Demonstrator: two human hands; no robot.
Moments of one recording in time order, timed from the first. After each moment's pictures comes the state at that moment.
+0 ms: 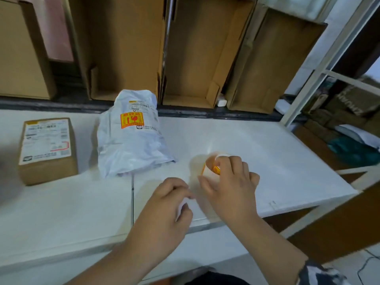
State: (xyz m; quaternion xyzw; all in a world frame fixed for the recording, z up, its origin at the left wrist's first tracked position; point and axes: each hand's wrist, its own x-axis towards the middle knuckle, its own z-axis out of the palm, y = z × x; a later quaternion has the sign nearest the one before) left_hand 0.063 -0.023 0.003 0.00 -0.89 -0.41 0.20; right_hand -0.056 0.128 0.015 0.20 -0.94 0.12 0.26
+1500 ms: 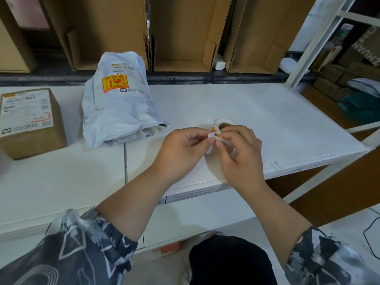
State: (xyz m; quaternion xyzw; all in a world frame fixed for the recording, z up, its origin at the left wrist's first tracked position) left_hand -0.019 -0.001 0.004 -0.01 -0.75 -0.64 0.15; right_hand -0.071 0.161 -0.016 0.27 -0.85 0.36 0.27
